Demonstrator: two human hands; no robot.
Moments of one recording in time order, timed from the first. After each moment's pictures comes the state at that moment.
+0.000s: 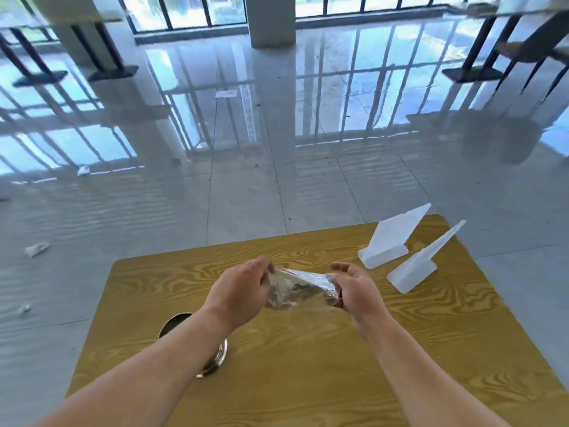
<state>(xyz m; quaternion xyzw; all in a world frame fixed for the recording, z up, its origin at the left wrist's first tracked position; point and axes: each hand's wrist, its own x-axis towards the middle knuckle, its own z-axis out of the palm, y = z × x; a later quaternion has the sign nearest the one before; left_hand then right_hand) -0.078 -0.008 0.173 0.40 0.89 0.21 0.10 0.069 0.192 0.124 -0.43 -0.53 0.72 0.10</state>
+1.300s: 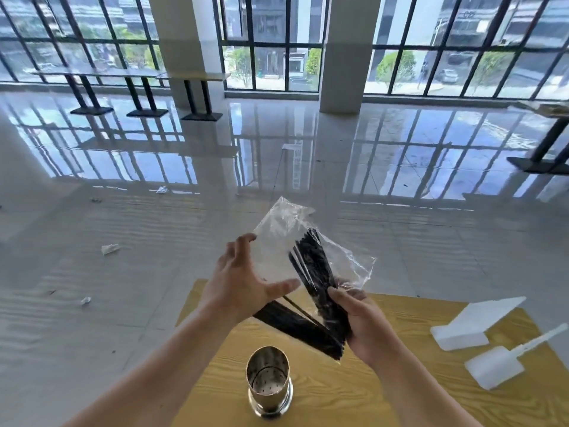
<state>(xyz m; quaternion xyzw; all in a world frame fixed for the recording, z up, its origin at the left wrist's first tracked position) -0.177 -0.171 0.278 0.20 0.93 0.32 0.00 -0.049 0.048 0.225 -0.18 -0.49 0.85 0.03</state>
